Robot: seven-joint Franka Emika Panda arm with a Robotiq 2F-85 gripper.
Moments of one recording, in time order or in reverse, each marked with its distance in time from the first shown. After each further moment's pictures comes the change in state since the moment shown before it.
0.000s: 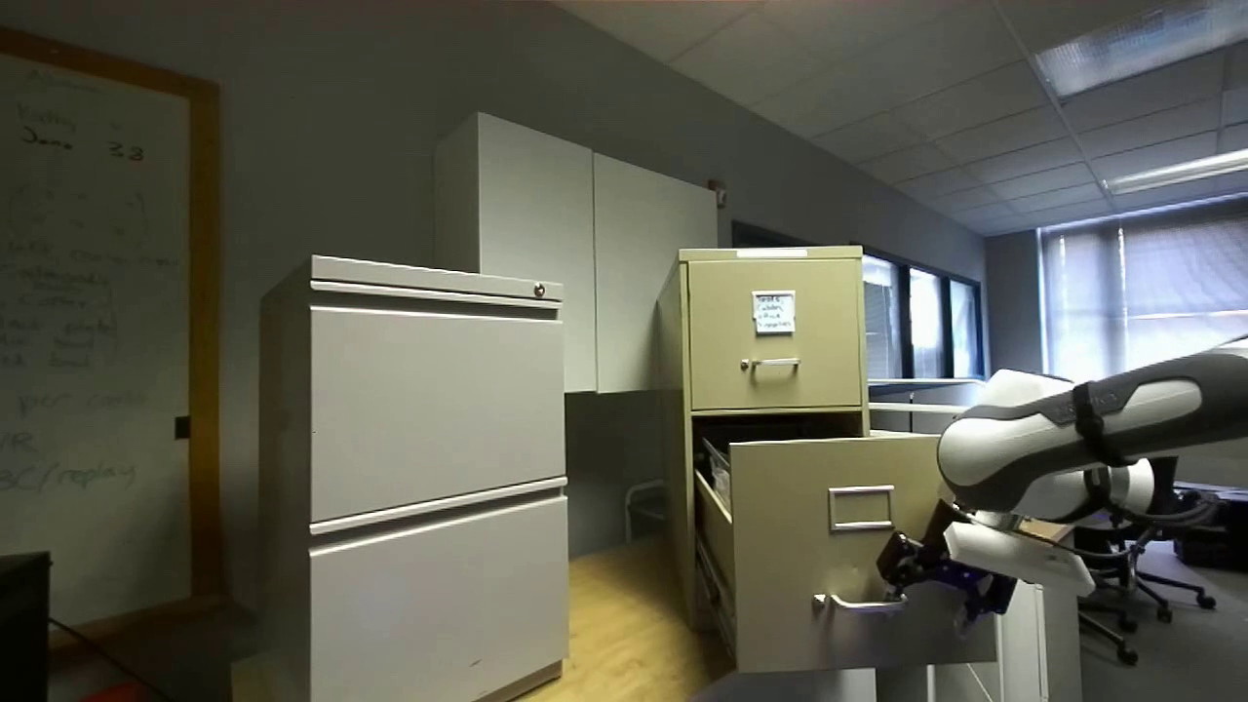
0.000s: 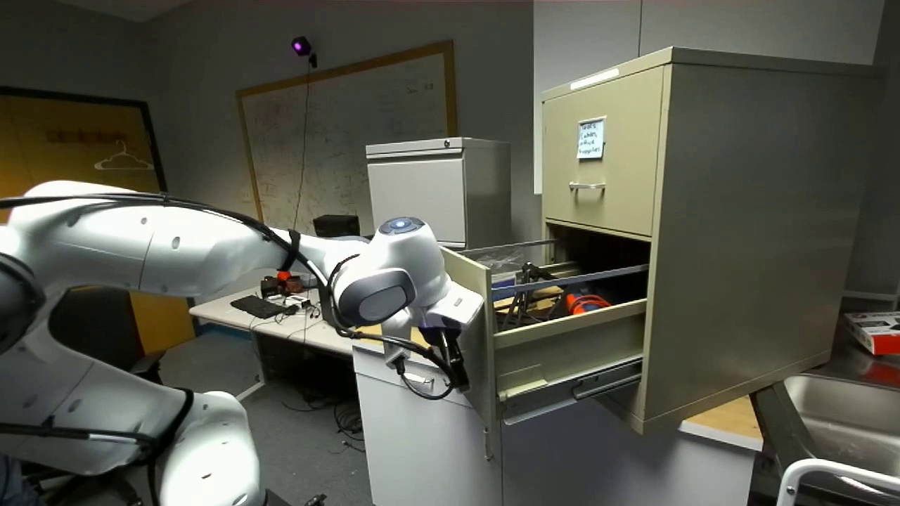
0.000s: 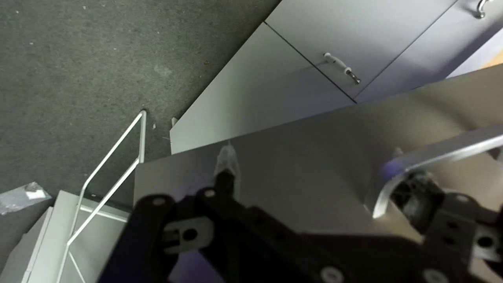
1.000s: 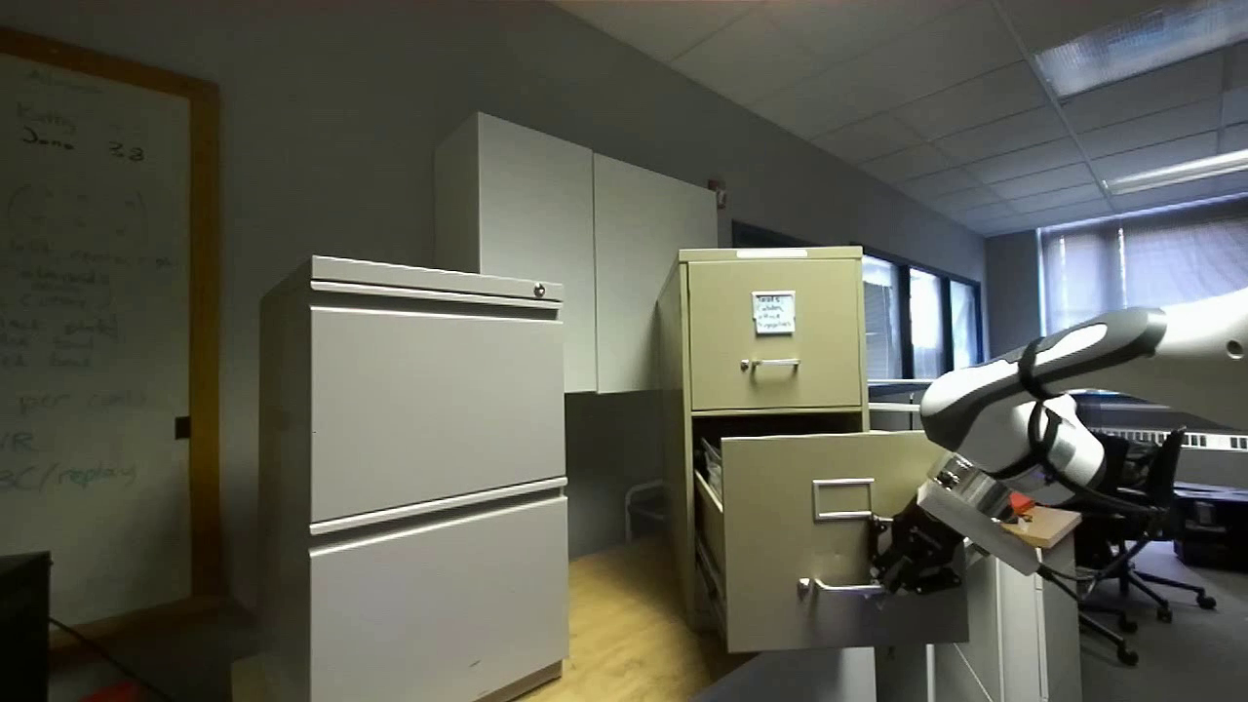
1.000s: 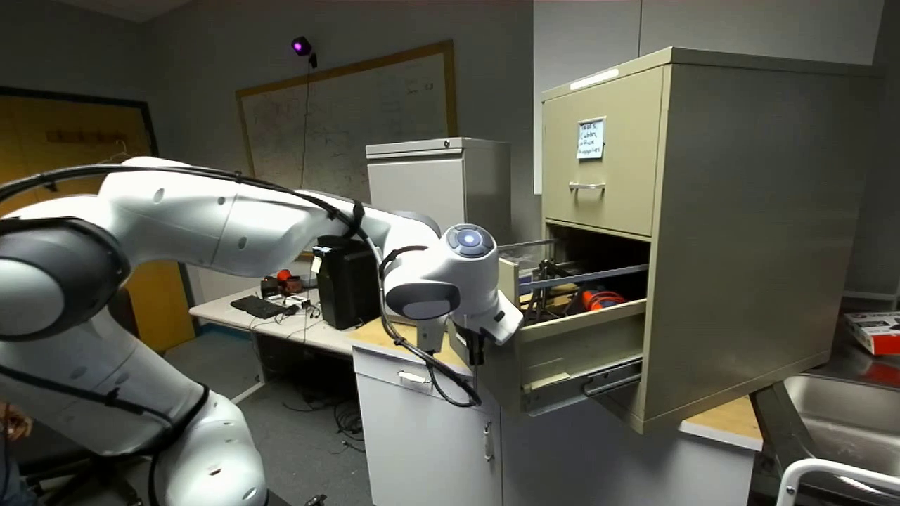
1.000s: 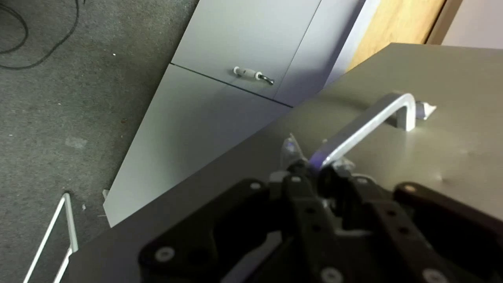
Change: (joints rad) arm 0.091 0.234 -0.155 0.202 0.408 -0.089 -0.108
